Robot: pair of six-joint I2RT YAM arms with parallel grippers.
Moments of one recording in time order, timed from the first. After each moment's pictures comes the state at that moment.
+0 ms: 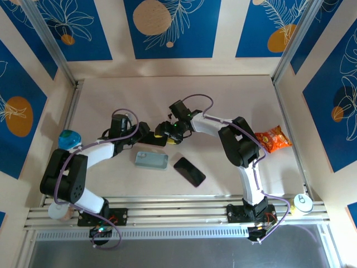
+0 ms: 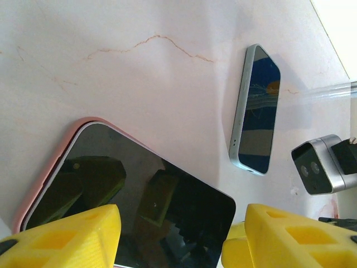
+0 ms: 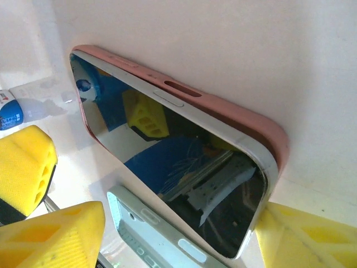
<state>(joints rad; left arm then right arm) -0.27 1.51 0.69 0.13 0.28 -0.86 0.65 2.11 1.49 -0.44 -0.51 0.87</state>
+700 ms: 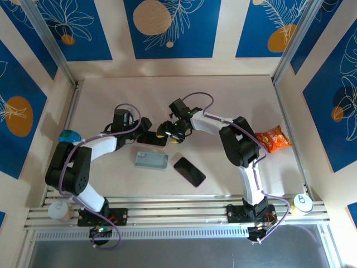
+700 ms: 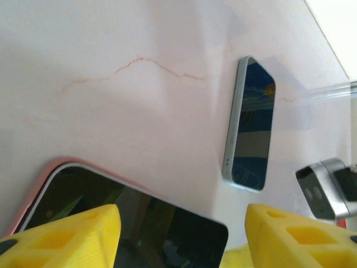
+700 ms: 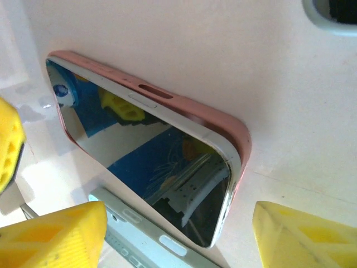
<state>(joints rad) -0.27 1.61 0.80 0.13 0.29 -0.83 0.65 2.11 1.53 -0.53 -0.45 0.82</state>
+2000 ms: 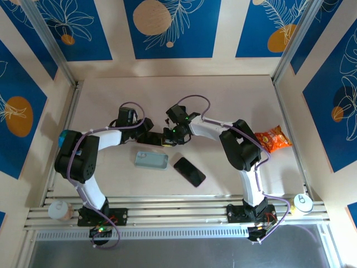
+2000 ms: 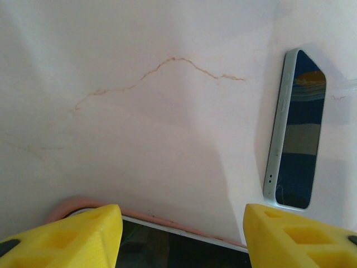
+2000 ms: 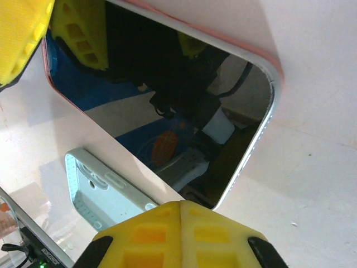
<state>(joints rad) -0.27 1.76 0.89 0.07 0.27 -0.78 0.71 2.06 1.45 -0.53 -0.42 0.70</state>
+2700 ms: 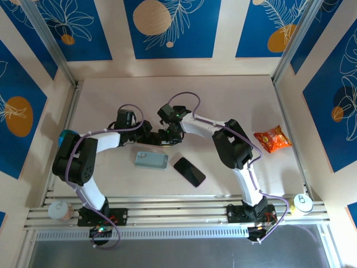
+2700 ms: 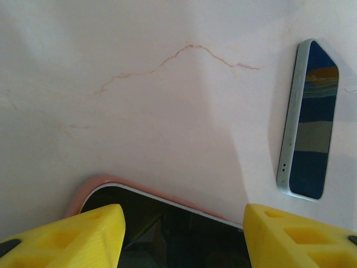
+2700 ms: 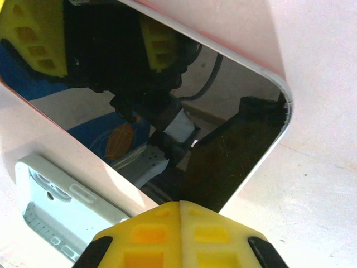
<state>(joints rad) -0.26 1.72 0.84 0.07 0.26 -0.76 0.76 2.17 1.65 -0.74 -0.28 0.59</state>
